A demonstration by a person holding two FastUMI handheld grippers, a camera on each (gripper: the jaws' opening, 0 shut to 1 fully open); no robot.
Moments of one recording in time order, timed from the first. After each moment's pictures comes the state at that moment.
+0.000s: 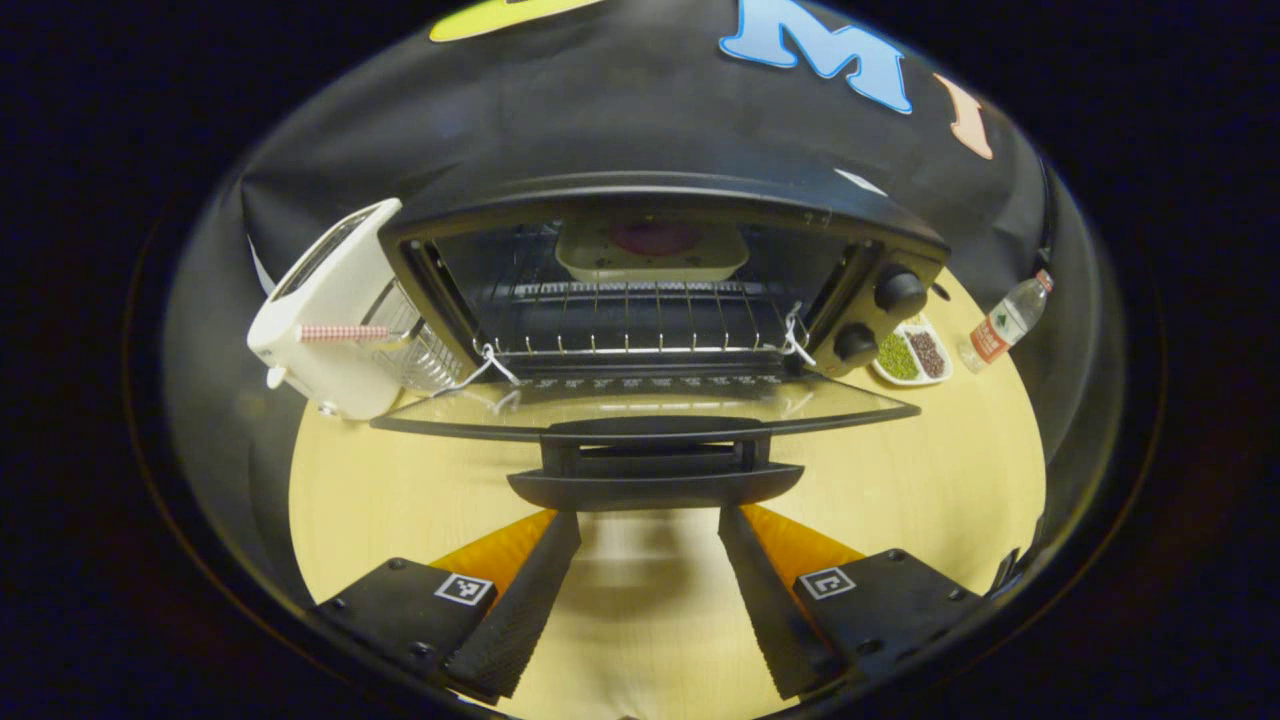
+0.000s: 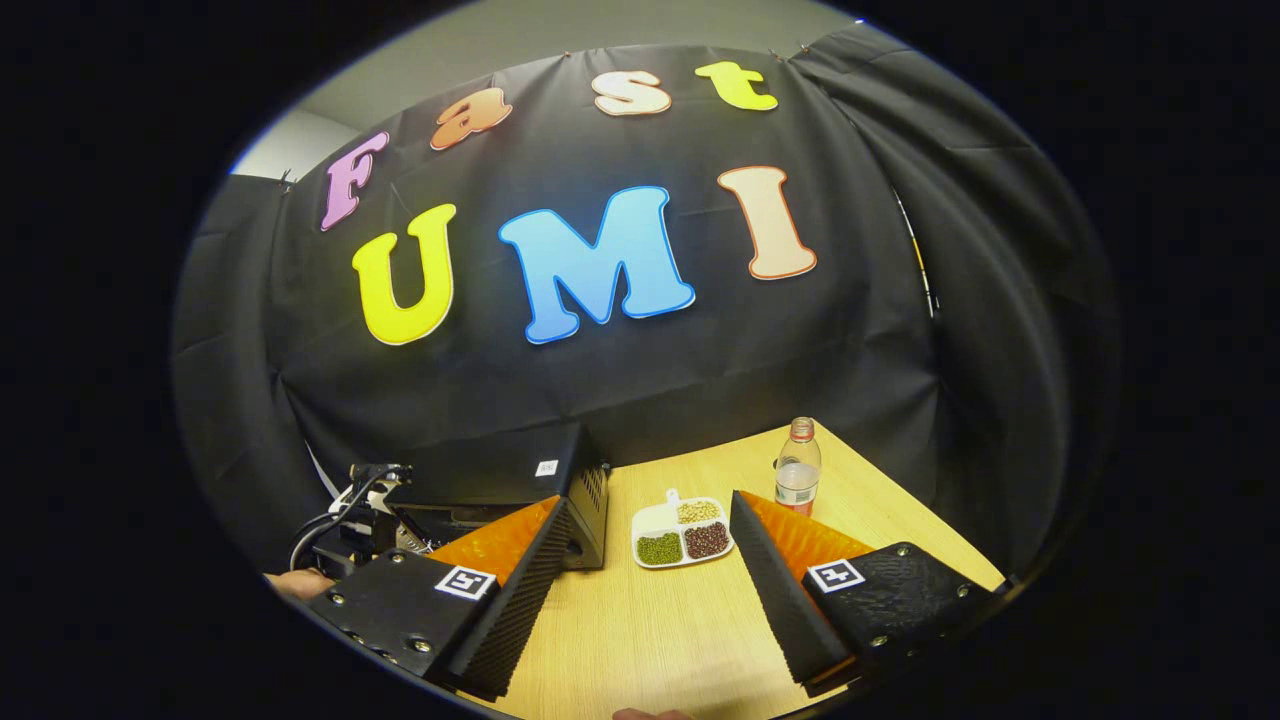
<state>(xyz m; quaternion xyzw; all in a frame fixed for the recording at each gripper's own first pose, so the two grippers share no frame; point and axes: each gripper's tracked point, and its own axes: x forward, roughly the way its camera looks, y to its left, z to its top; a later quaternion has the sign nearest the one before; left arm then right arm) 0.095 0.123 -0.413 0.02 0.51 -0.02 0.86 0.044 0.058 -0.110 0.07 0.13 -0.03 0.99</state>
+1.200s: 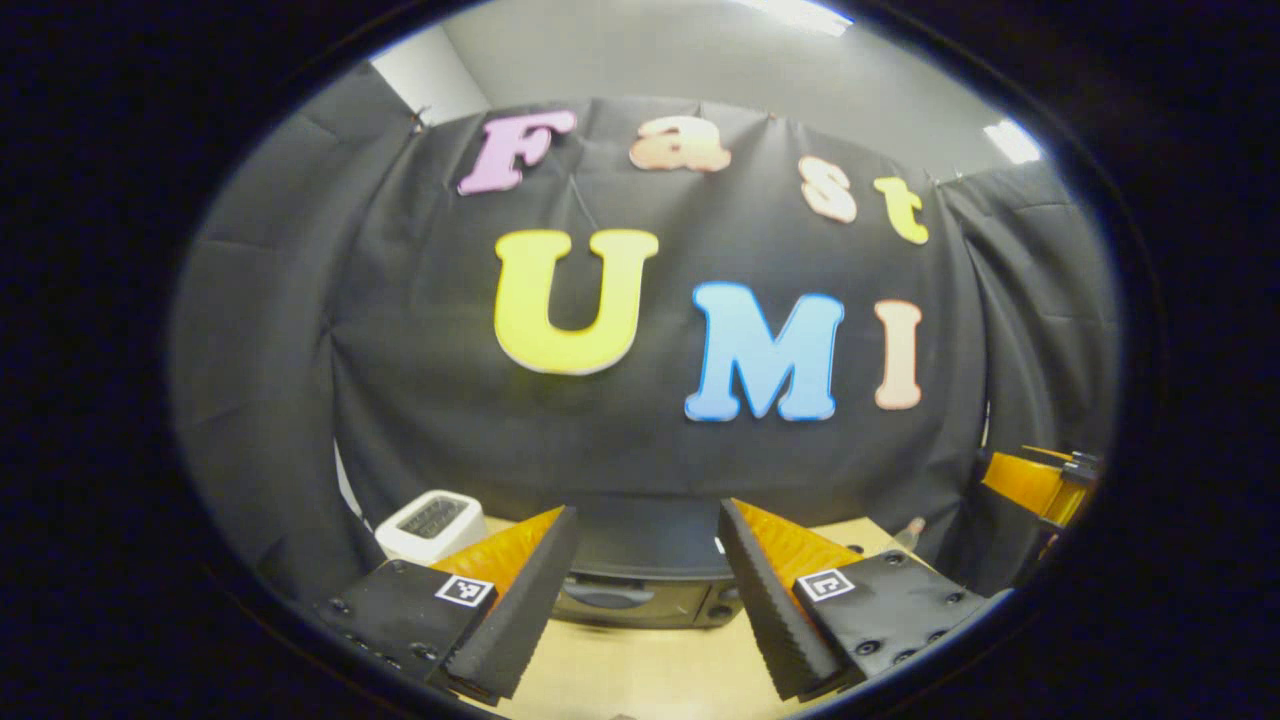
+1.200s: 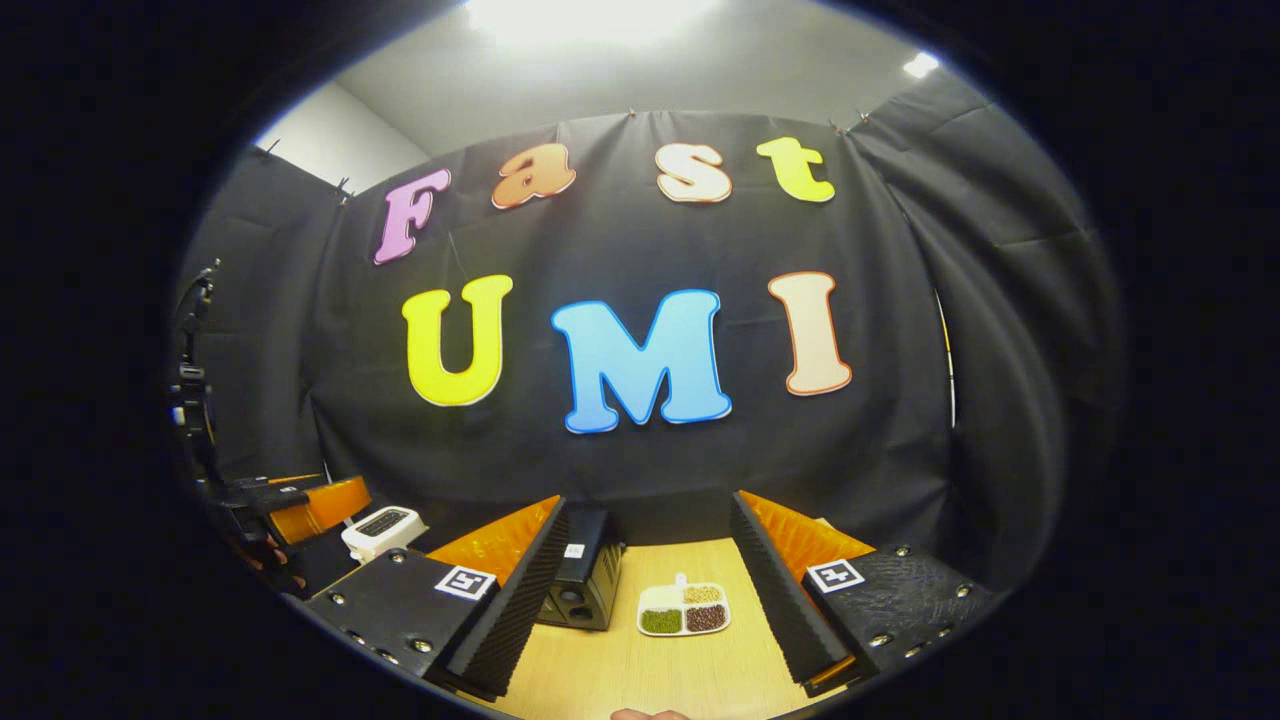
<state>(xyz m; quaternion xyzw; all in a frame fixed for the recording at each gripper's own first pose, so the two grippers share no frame) 0.066 0.069 -0.048 0.00 0.06 0.01 1.00 0.044 0.085 0.020 0.01 0.00 0.02 1.00</state>
